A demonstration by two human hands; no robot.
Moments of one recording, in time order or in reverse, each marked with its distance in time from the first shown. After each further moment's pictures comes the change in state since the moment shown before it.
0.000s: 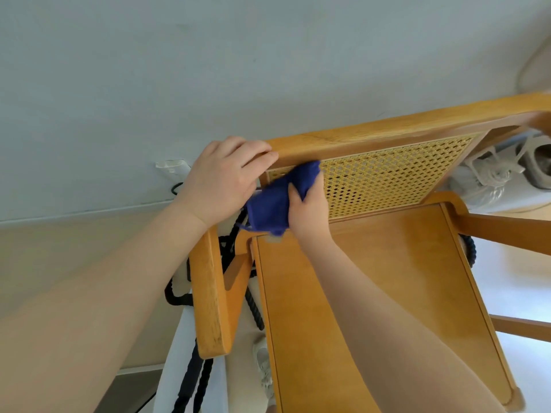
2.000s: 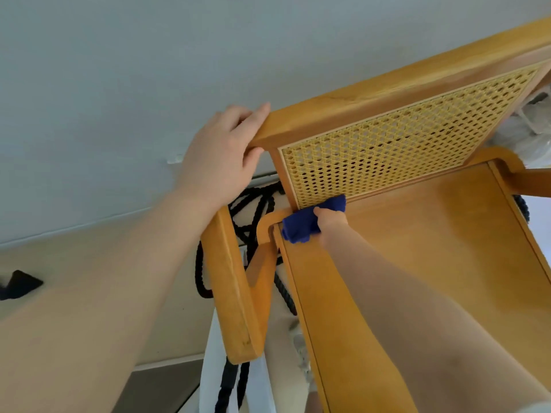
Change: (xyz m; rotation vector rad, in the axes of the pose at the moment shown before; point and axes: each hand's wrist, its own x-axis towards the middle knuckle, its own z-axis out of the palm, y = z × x) left_hand 0.000 -0.009 -0.002 -0.175 -0.146 -0.260; right_hand 0.023 0.105 0.020 0.301 0.105 0.879
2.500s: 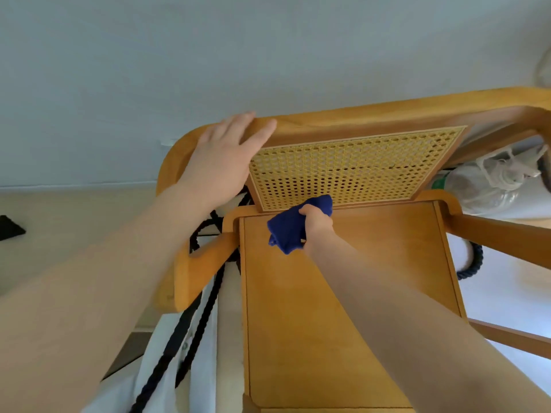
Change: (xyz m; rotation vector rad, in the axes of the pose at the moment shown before) left_hand 0.007 0.072 -0.002 0.195 -0.188 -0.198; right_hand -0.041 -0.039 -0.068 -0.079 -0.068 0.062
